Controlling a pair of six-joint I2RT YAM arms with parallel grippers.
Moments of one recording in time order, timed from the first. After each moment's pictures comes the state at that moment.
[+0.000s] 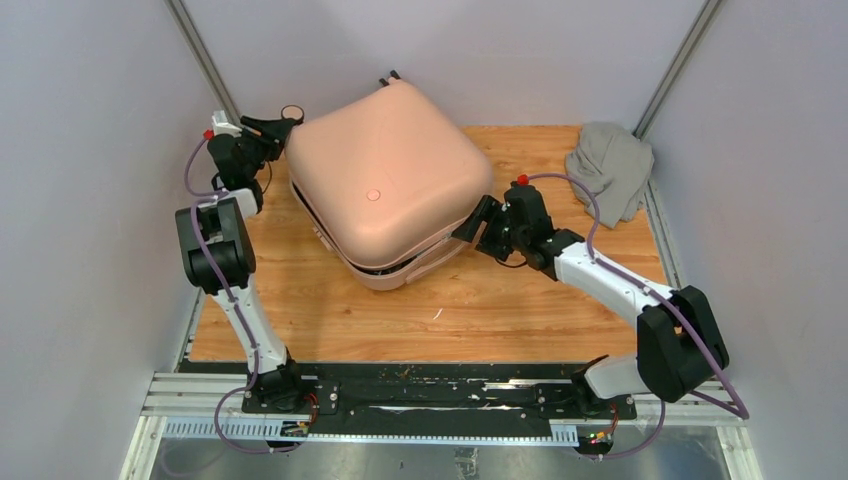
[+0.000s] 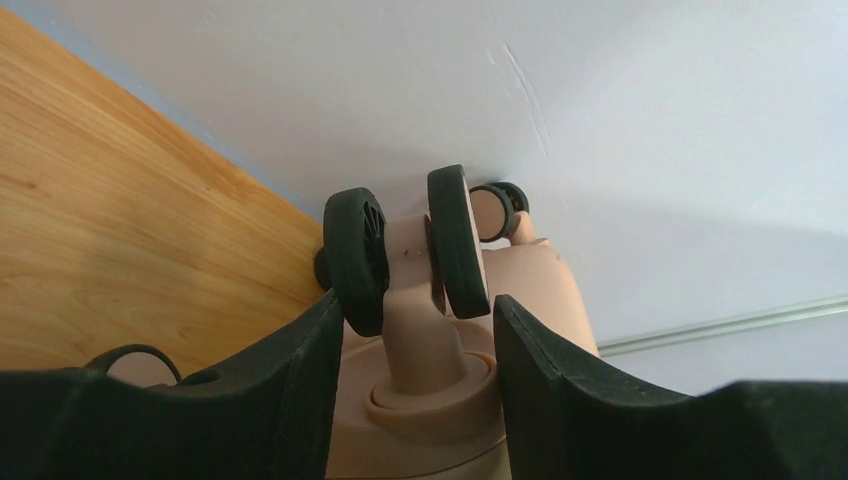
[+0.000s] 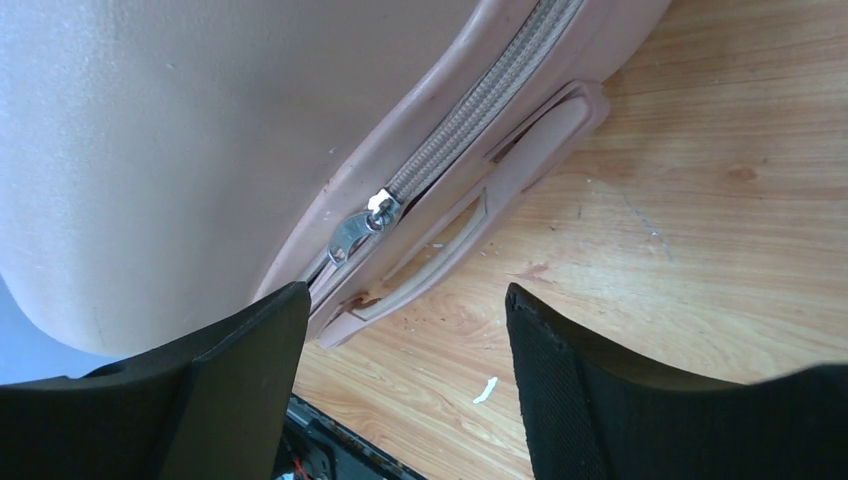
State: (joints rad) left arm 0.30 2.05 1.31 0.79 0.53 -1.10; right arm 0.52 1.37 0.87 -0.13 -0.16 0.88
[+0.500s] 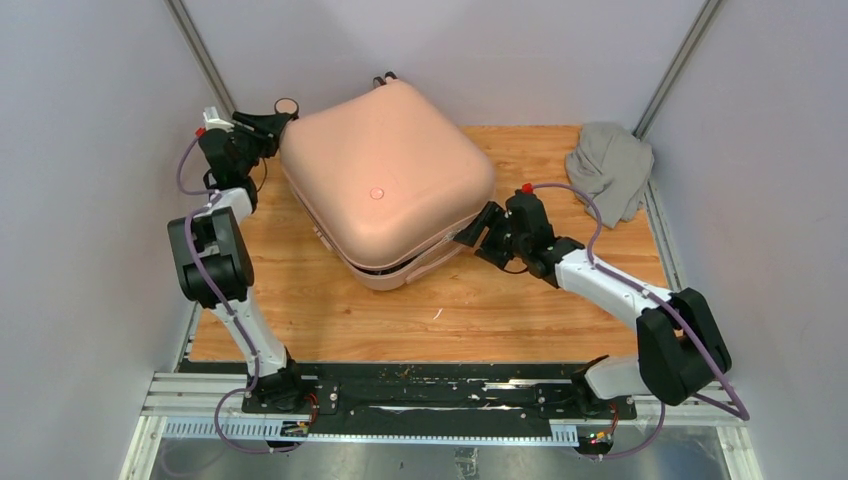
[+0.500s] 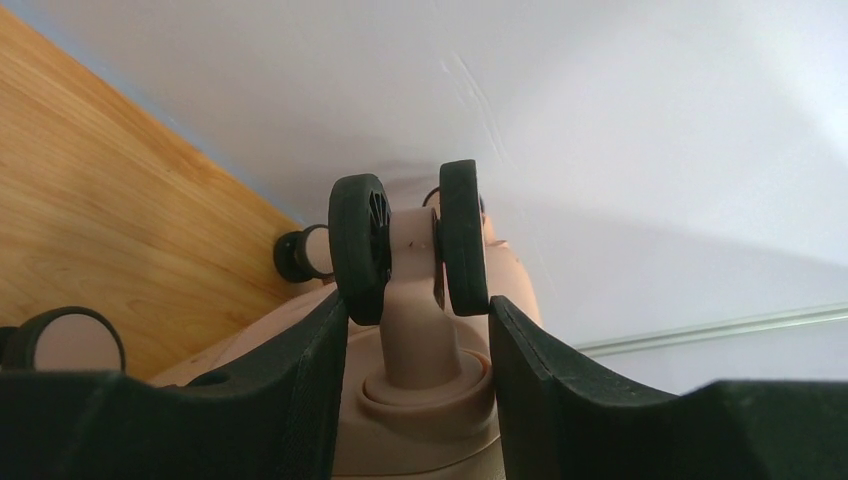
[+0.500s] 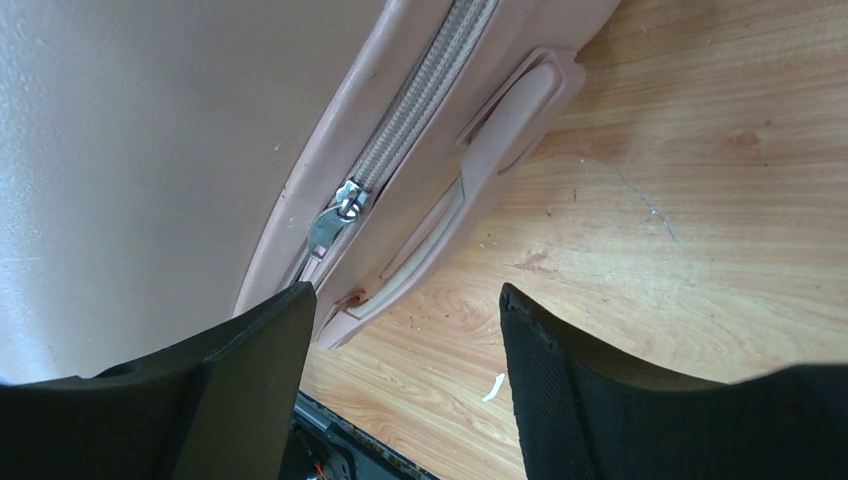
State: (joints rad) left arm 0.30 1.93 1.26 0.71 0.52 -1.18; right arm 0.52 1.36 0.80 -0.06 -0.15 0.98
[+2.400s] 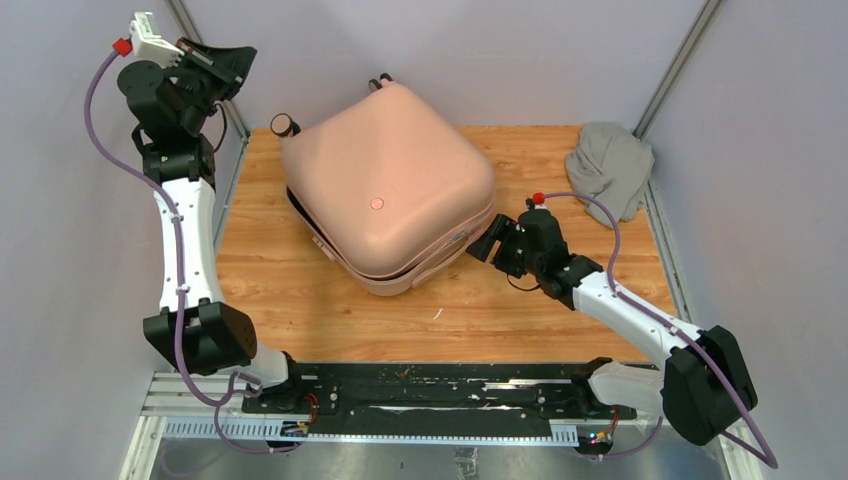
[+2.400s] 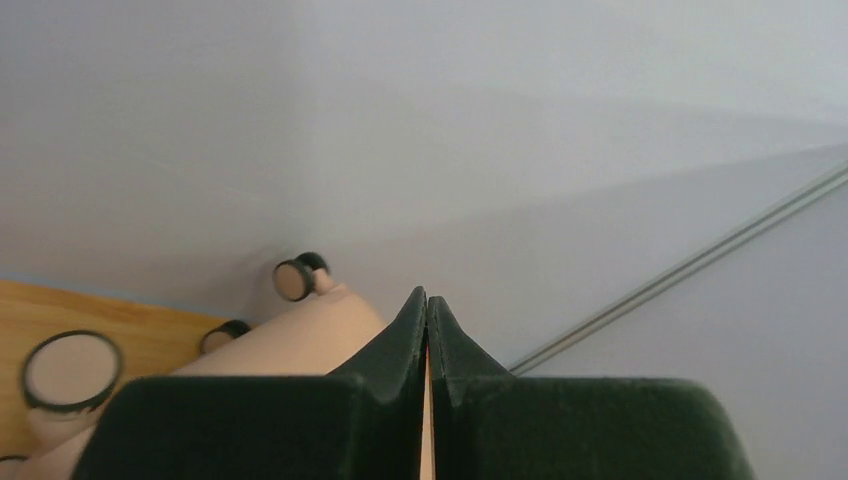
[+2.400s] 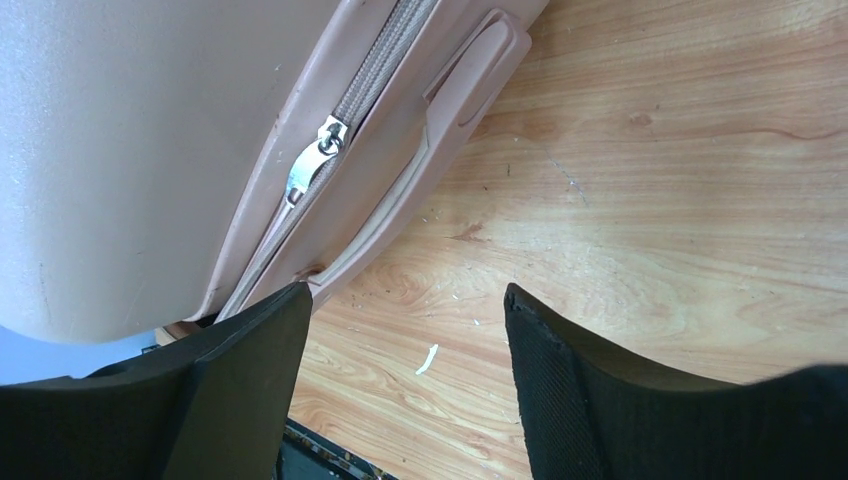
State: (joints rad) left arm 0.27 1.46 1.69 0.05 0.48 -0.89; right arm 0.54 1.16 0.68 -0.11 -0.05 0.86
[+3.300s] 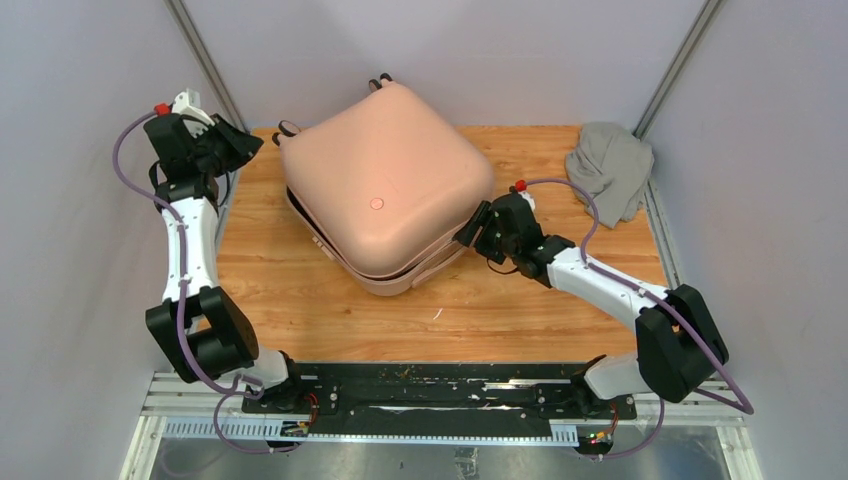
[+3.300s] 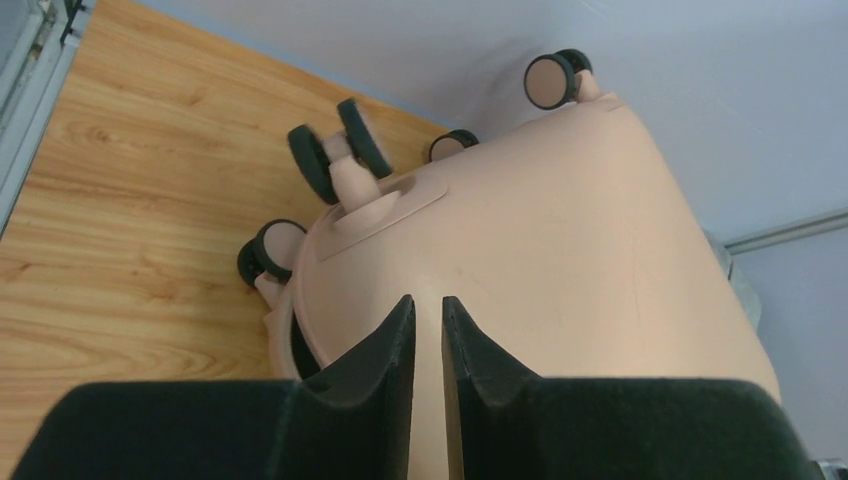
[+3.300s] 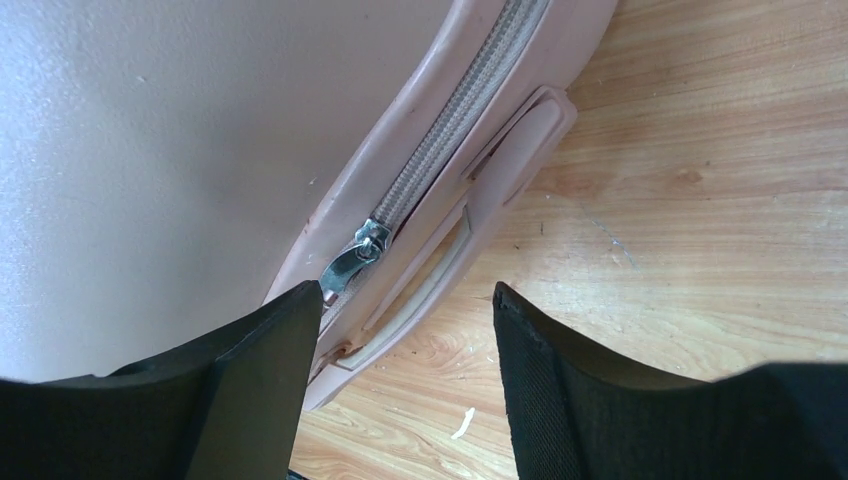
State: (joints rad) left arm 0.38 1.44 1.36 -0.20 0.54 -0.43; right arm 0.60 1.37 0.85 -0.11 0.07 0.92
